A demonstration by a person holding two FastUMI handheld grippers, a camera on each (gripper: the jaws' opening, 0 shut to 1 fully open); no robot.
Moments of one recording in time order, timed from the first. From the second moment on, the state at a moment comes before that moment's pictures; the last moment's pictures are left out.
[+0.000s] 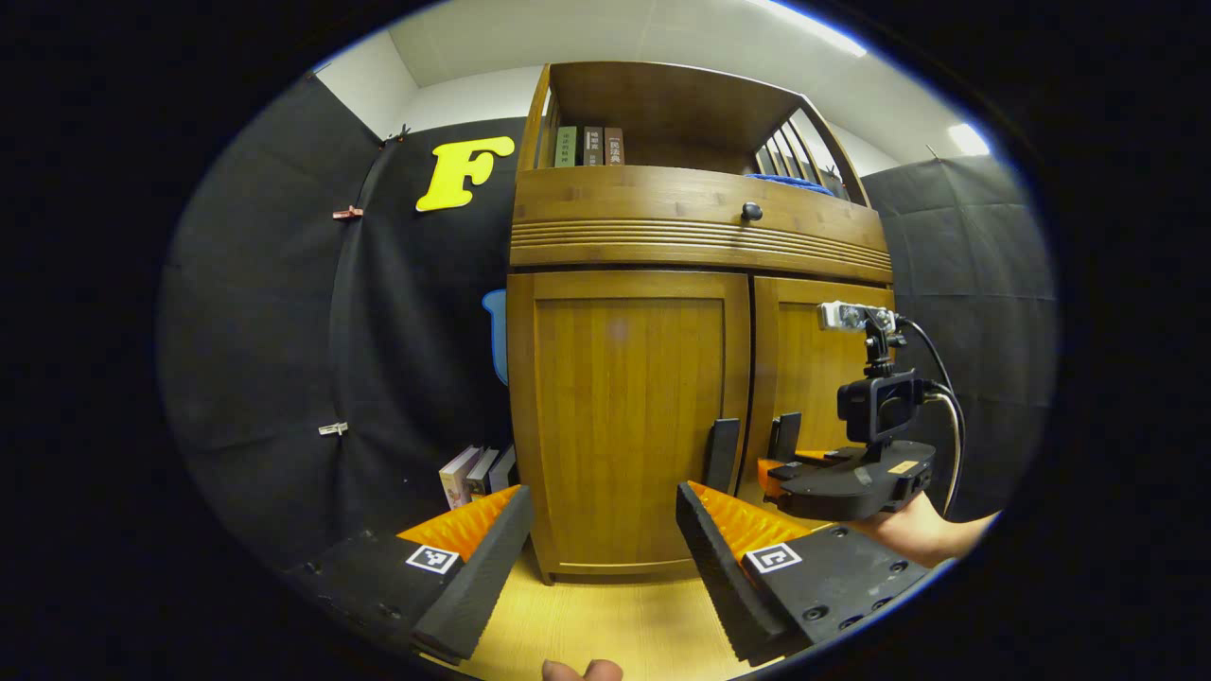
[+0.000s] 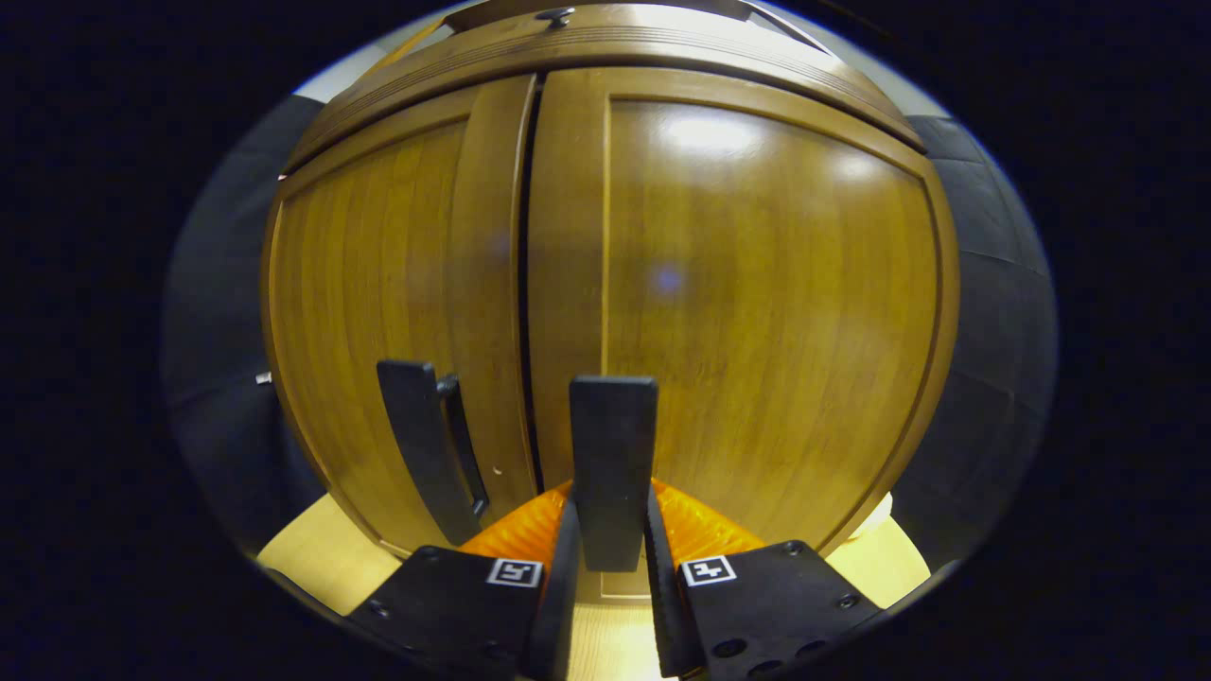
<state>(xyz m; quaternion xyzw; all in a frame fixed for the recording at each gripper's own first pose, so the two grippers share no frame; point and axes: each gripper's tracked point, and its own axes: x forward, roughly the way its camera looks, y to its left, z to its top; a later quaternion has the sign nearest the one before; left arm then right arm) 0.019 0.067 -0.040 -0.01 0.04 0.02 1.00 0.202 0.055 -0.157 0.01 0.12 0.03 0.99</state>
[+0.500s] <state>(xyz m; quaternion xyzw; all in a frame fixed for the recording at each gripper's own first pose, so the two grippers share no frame) 0.000 0.065 -0.035 -0.01 0.04 0.03 1.00 0.170 0.051 -0.151 0.04 0.12 0.06 0.99</state>
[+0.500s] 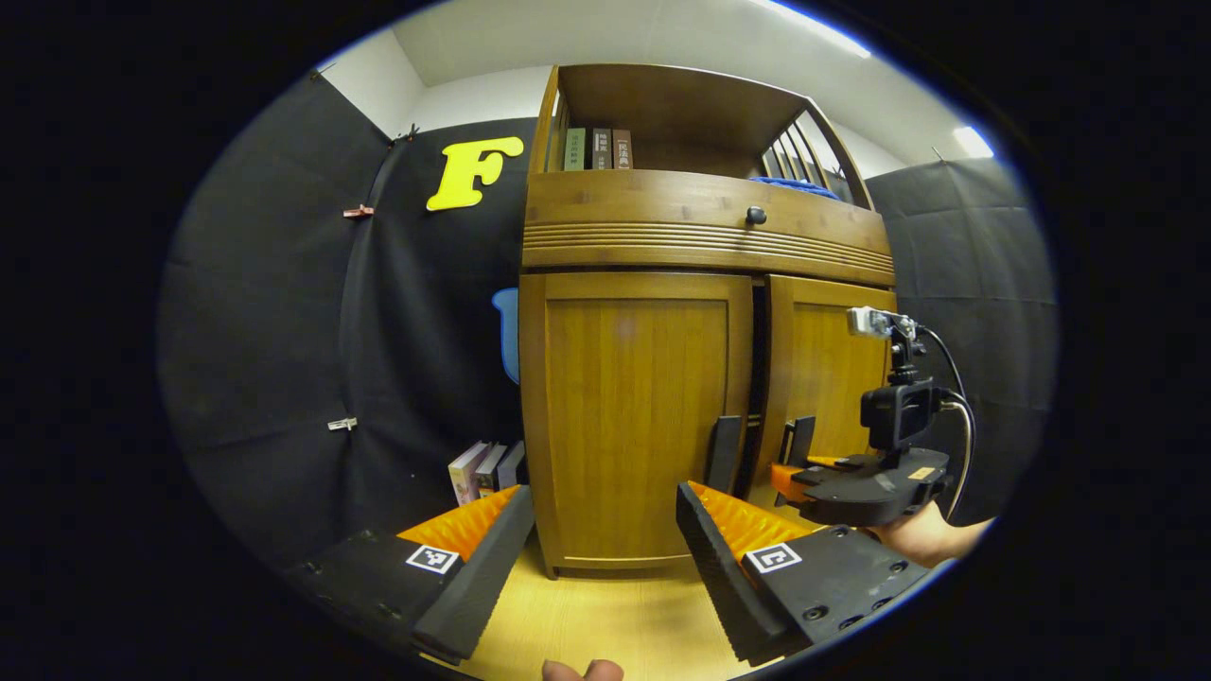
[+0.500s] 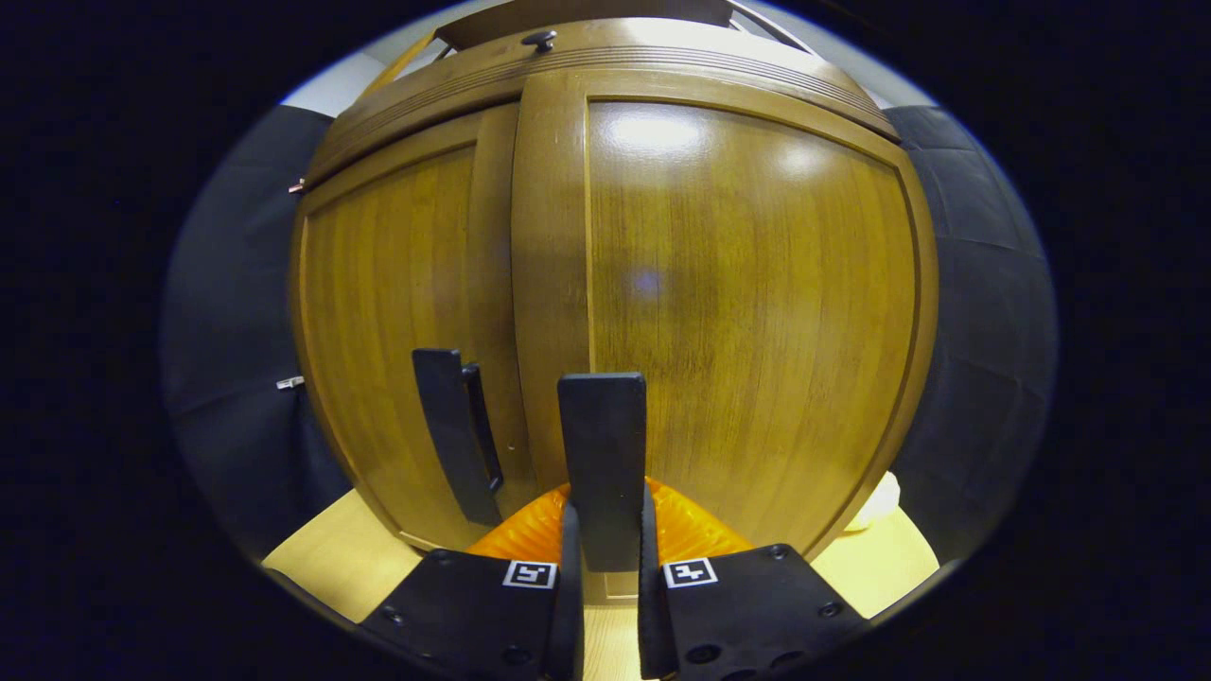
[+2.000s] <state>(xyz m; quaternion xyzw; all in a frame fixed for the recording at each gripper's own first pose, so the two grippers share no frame) -0.016 -0.082 -0.030 0.01 0.05 0.01 1.00 0.016 -0.090 -0.143 0.03 0.10 0.10 0.99</state>
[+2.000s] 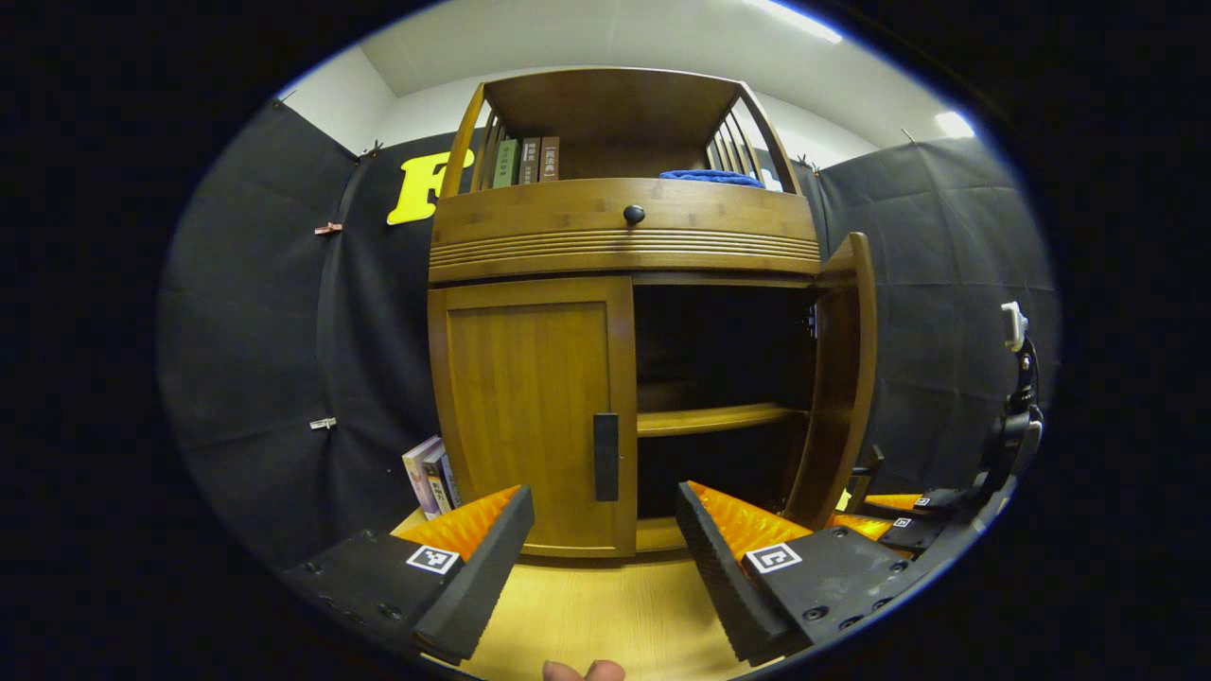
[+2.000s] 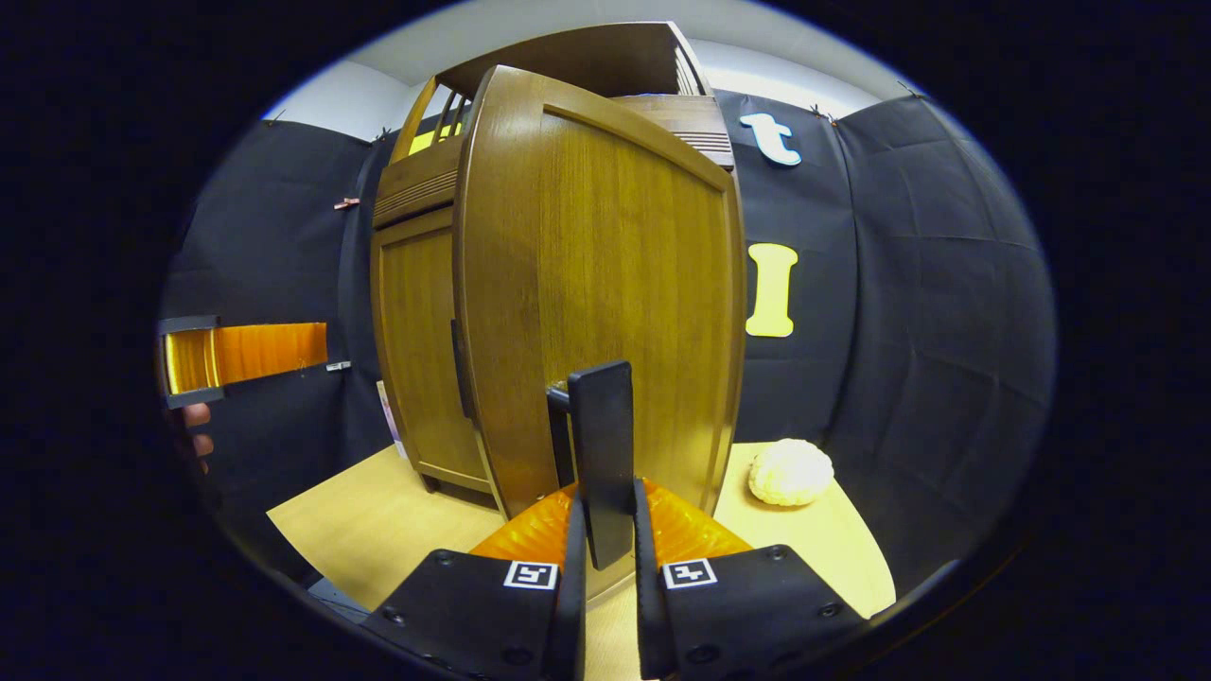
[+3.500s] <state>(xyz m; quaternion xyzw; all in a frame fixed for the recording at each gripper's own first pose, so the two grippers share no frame) 0.072 -0.137 -0.056 0.02 0.06 -0.01 1.00 -0.018 -0.268 -0.111 0.04 0.08 -0.03 1.00</state>
